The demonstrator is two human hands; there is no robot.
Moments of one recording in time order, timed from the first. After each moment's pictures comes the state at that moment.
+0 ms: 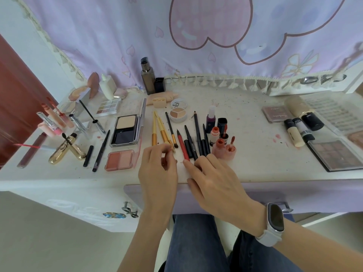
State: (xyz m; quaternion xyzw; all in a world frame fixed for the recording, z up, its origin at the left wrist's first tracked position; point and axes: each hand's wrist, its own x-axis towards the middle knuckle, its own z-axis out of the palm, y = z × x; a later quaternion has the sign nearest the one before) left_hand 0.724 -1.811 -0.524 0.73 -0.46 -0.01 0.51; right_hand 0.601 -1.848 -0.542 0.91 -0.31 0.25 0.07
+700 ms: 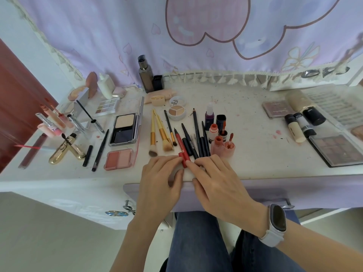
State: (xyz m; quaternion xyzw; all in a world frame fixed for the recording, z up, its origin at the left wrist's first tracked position) left_hand 0.744 -1.798 -0.552 0.65 -0.65 0.04 0.38; right_hand 0.592 -1.847 -0.553 0.91 -0.29 0.30 0.01
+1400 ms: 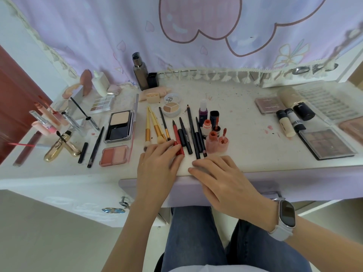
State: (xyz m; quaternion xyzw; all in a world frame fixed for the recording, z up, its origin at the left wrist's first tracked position) left_hand 0.739 -1.817 -0.541 0.70 -0.65 0.07 0.28; right_hand 0.561 -1.852 -0.558 0.94 -0.23 0.26 0.04
